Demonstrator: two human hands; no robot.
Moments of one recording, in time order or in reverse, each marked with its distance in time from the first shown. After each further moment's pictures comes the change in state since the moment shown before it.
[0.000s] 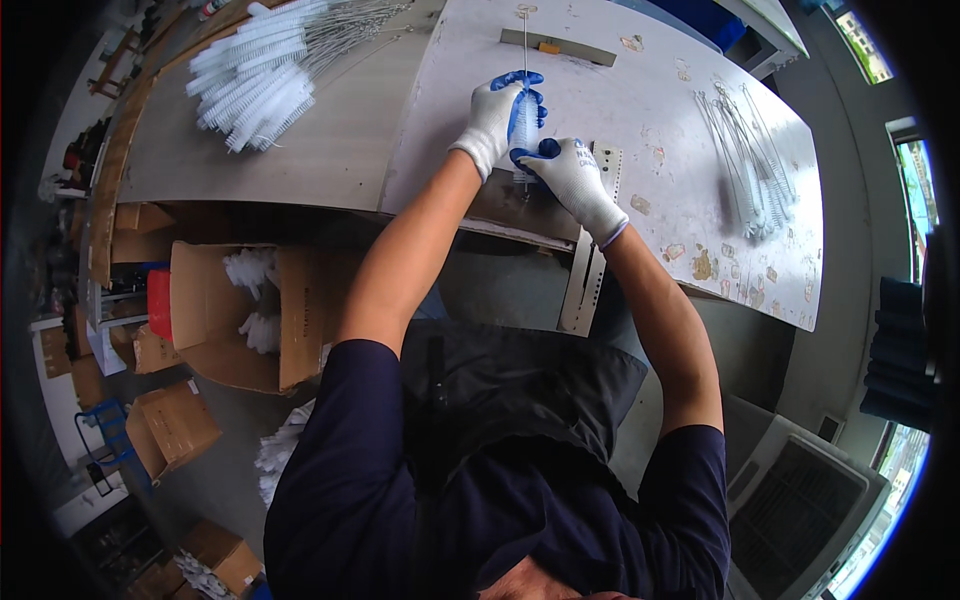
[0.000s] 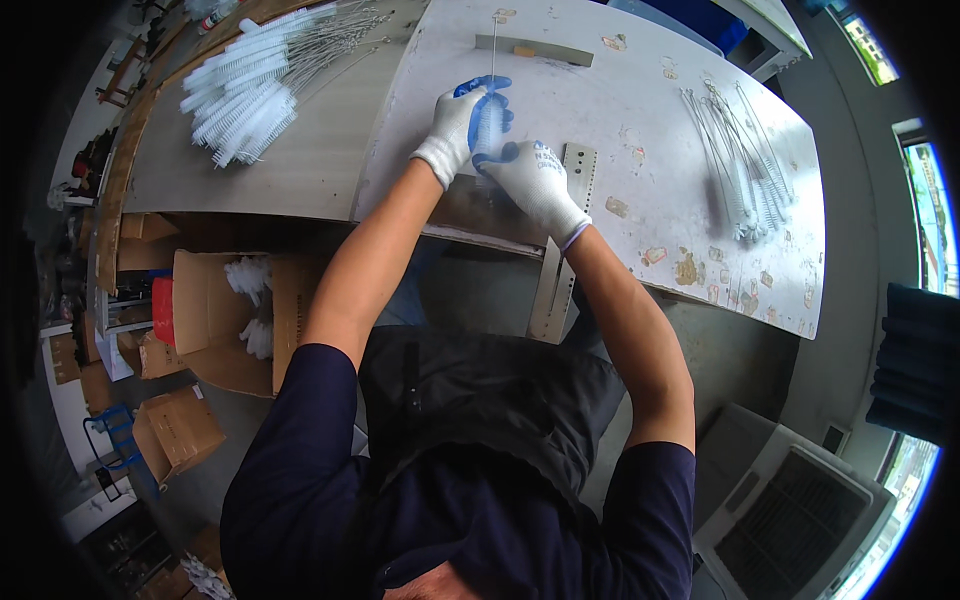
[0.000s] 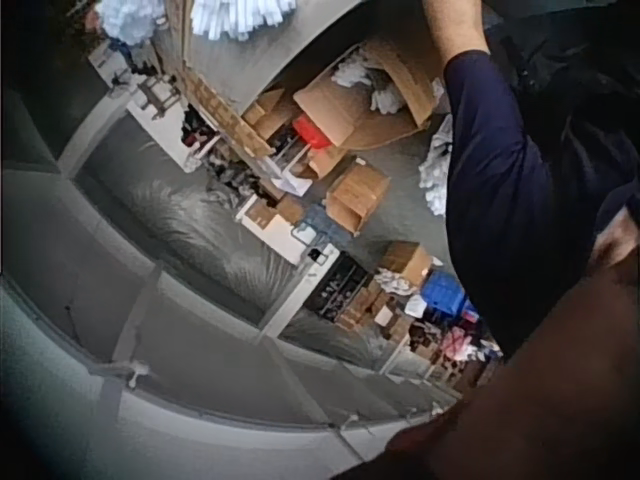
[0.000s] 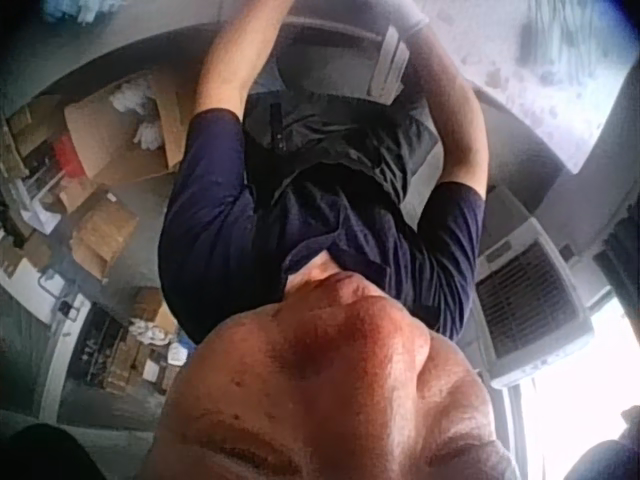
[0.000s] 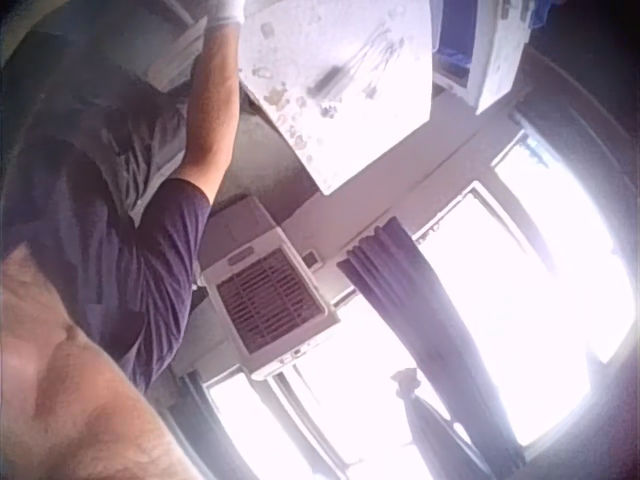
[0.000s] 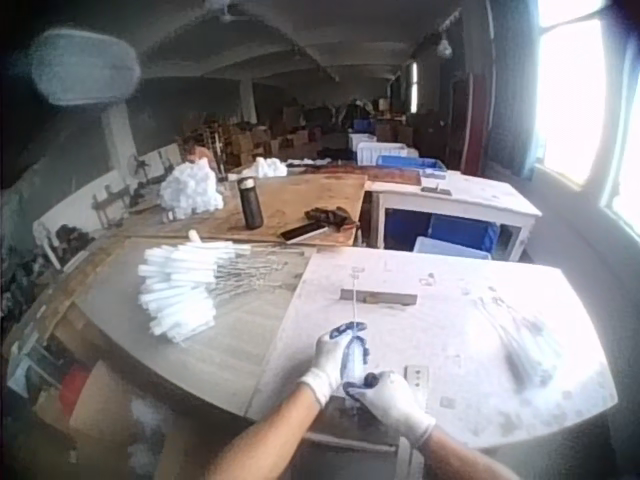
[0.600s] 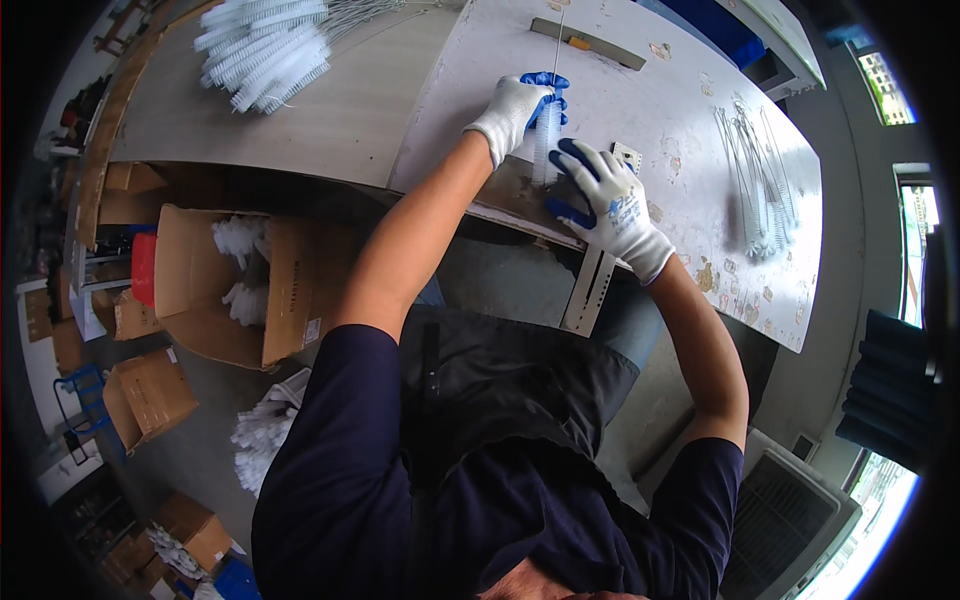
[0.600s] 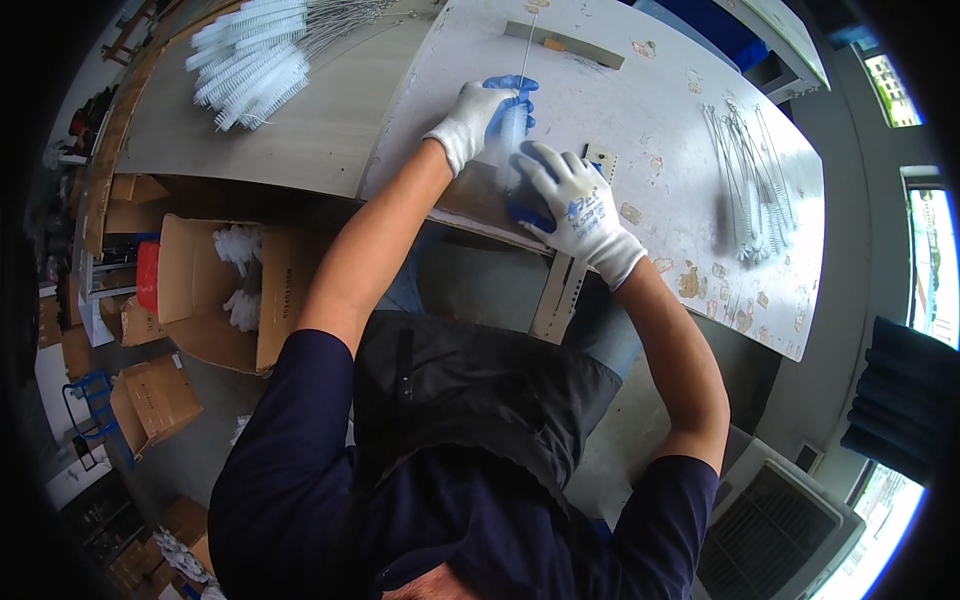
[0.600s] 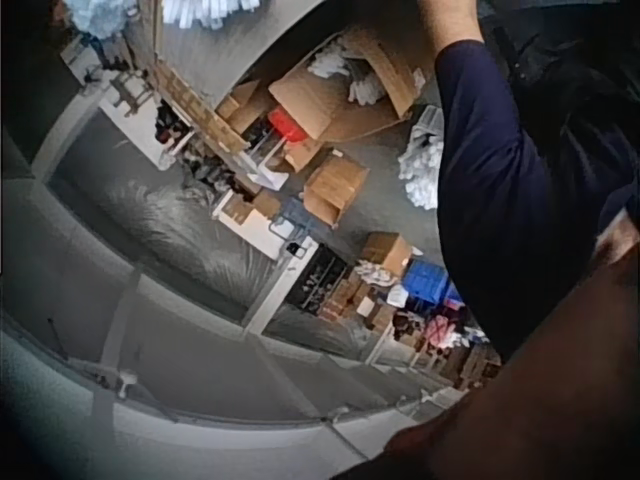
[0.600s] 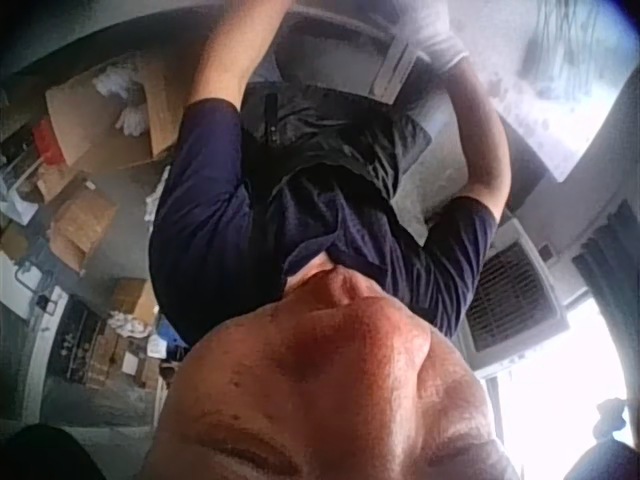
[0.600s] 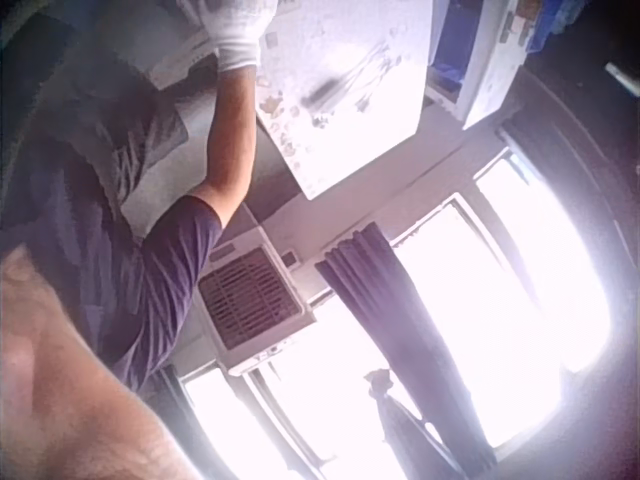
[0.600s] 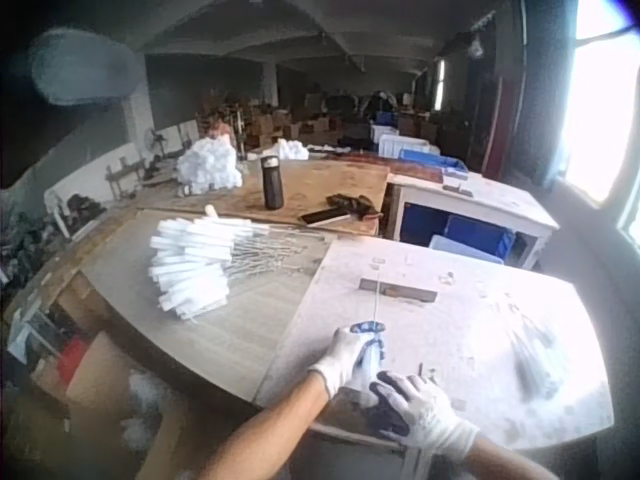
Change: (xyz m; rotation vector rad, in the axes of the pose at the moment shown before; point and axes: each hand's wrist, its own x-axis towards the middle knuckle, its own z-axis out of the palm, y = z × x) left_hand -0.005 0.002 -0.012 0.072 0.011 -0.132; right_hand -0.036 0.018 -0.029 -0.484 0.079 -0.861
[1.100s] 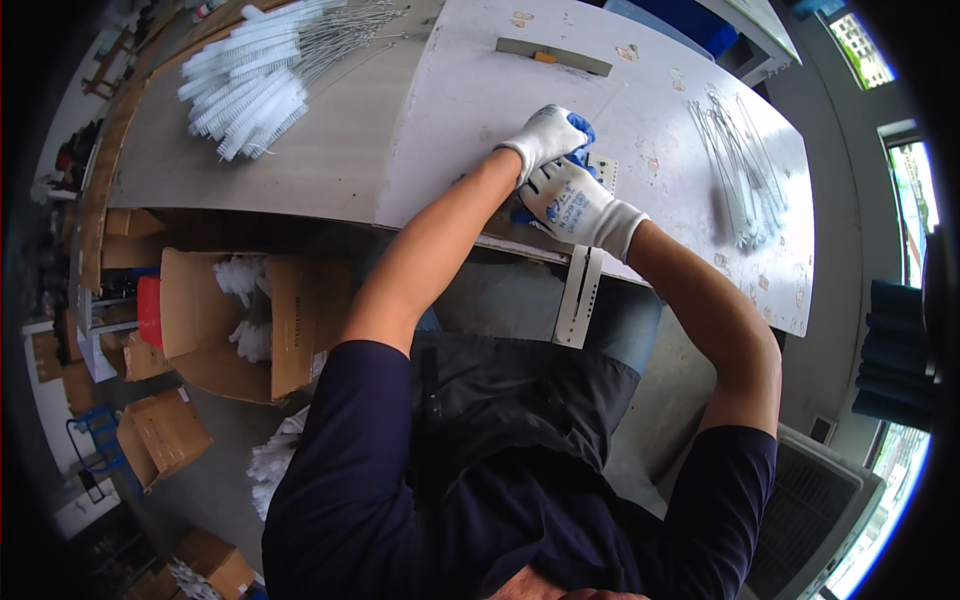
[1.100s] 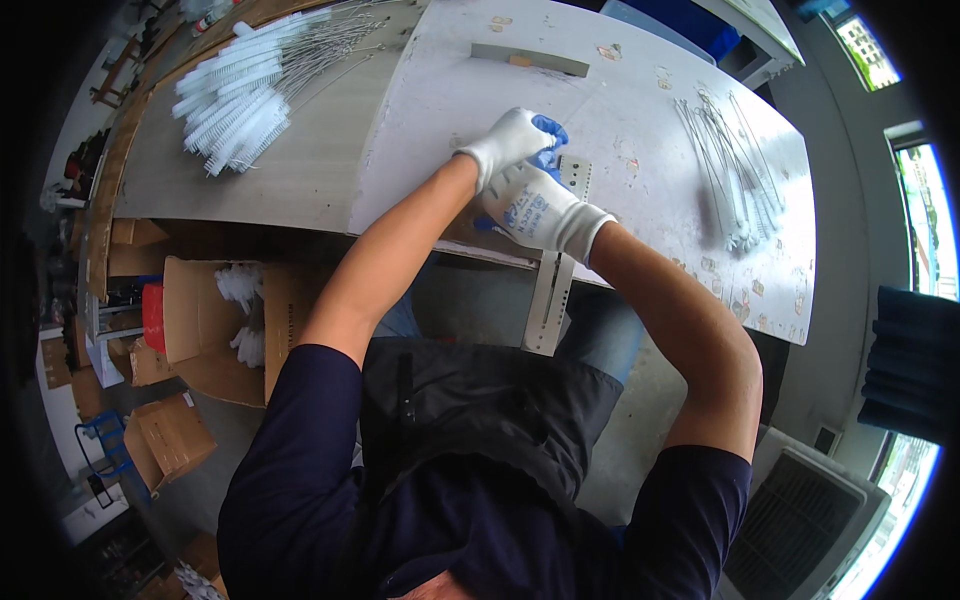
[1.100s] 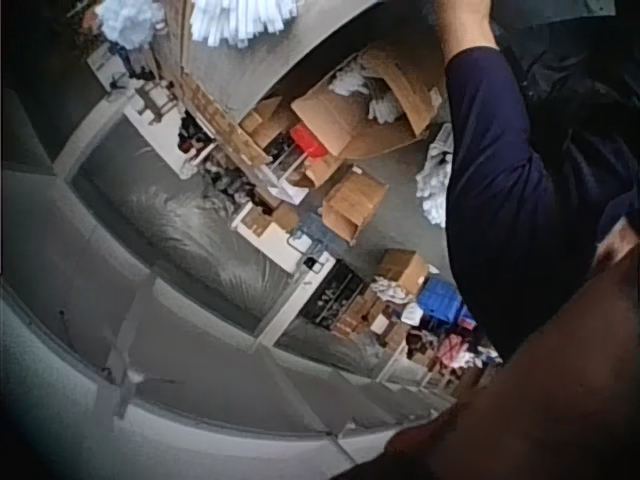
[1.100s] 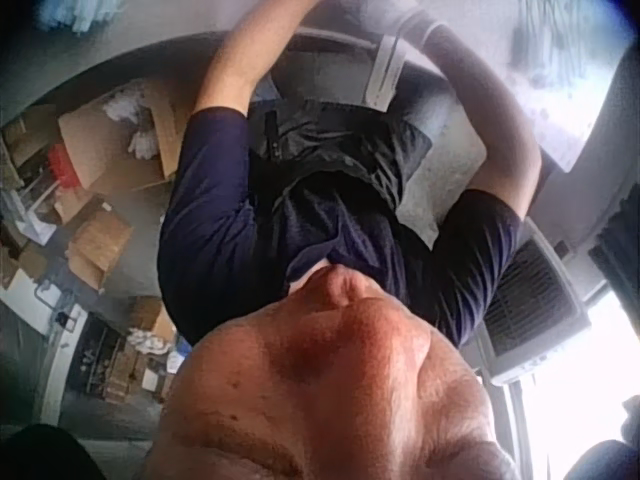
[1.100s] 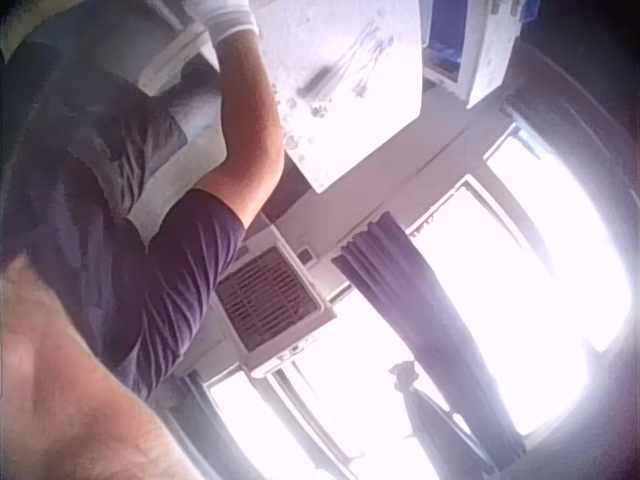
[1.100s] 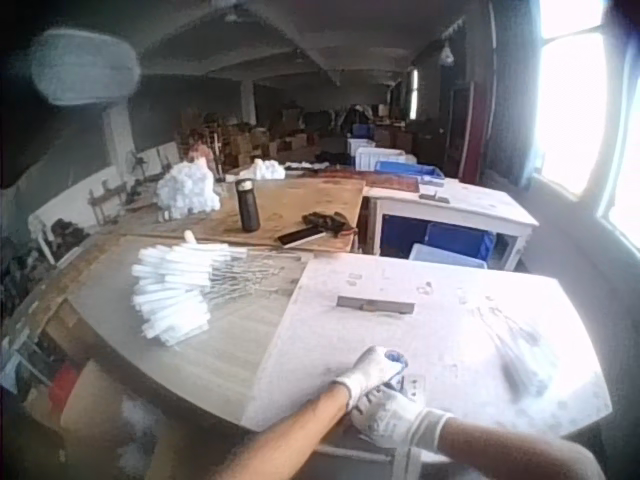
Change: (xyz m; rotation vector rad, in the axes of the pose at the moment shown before) left_hand 0.023 -0.016 0.070 0.859 -0.225 0.092; right_hand 0.020 0.023 0.026 -0.339 -0.343 -0.303
